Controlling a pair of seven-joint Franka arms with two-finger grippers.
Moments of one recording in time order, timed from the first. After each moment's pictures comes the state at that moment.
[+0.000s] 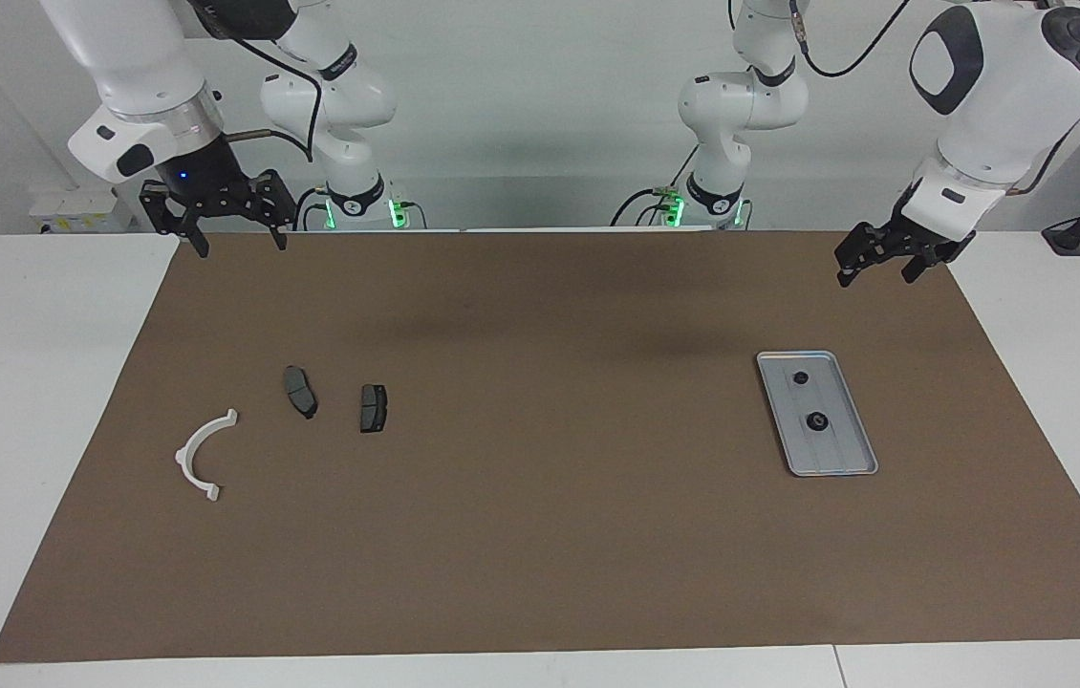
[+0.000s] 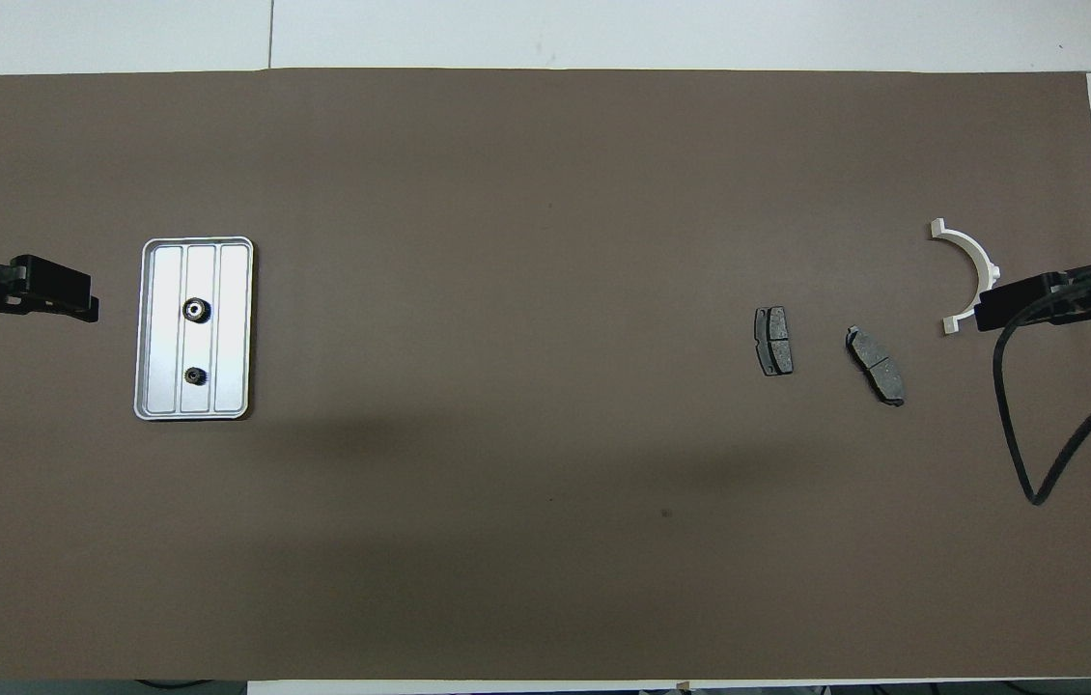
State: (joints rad) left arm -0.05 0.01 0.02 -1.64 -0.01 1.59 -0.02; right arm 0.04 -0.05 -0.01 -1.60 0.00 1.54 -0.07
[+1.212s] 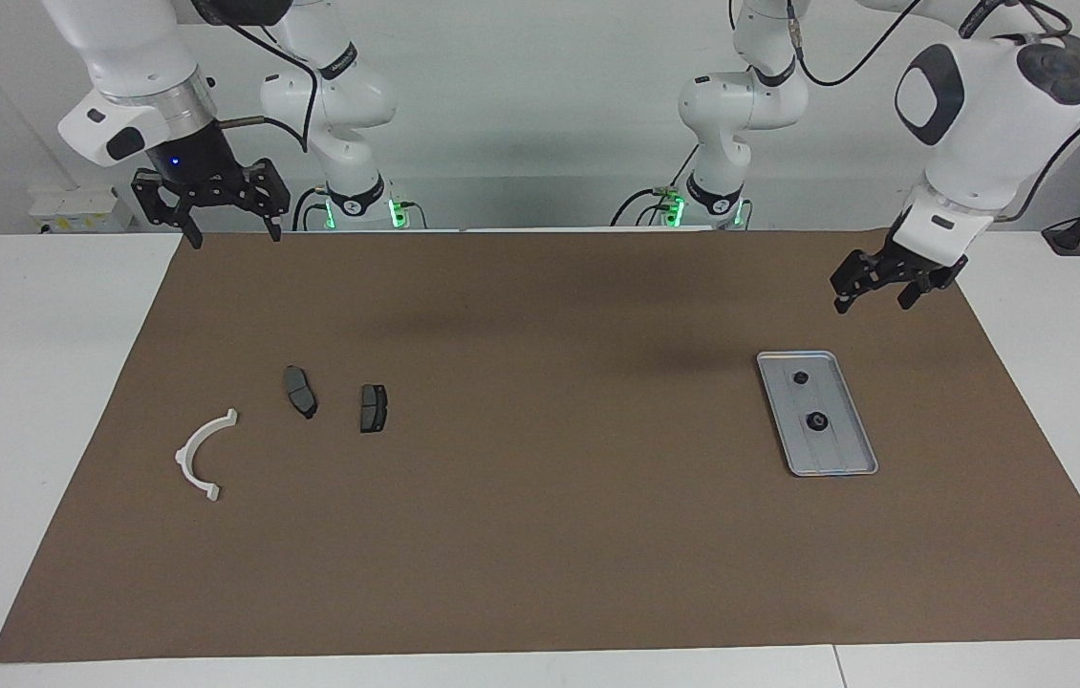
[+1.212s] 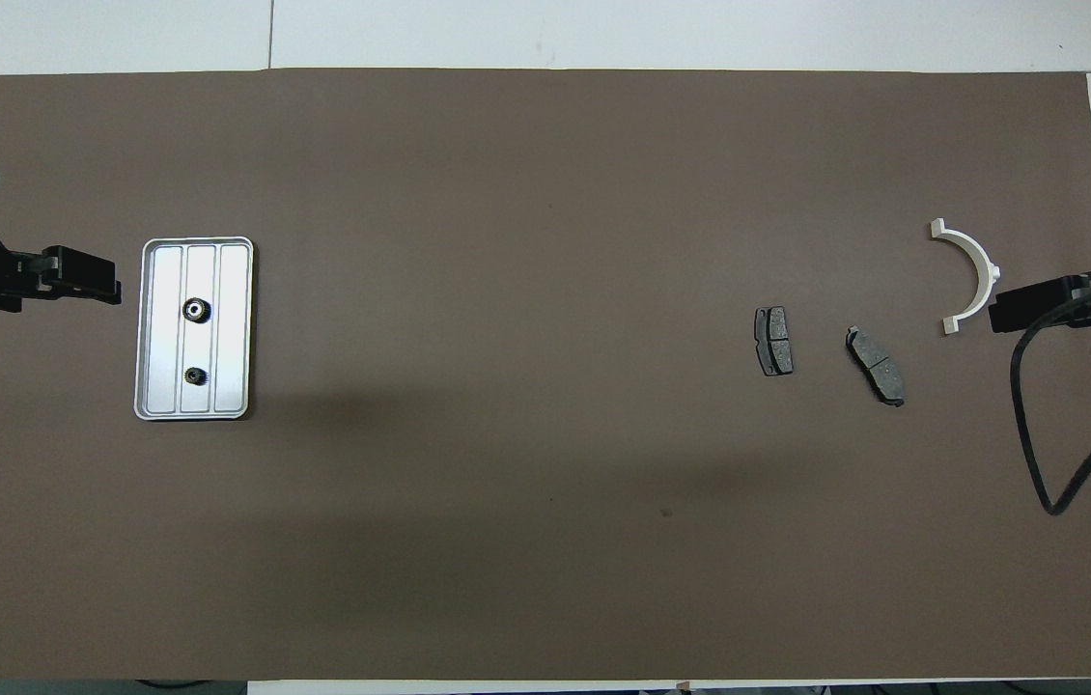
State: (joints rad) left arm -0.04 0.04 0.01 -1.80 -0.01 1.86 -0.02; right arm 0.04 -0.07 -0.01 -1.60 0.00 1.54 -0.07
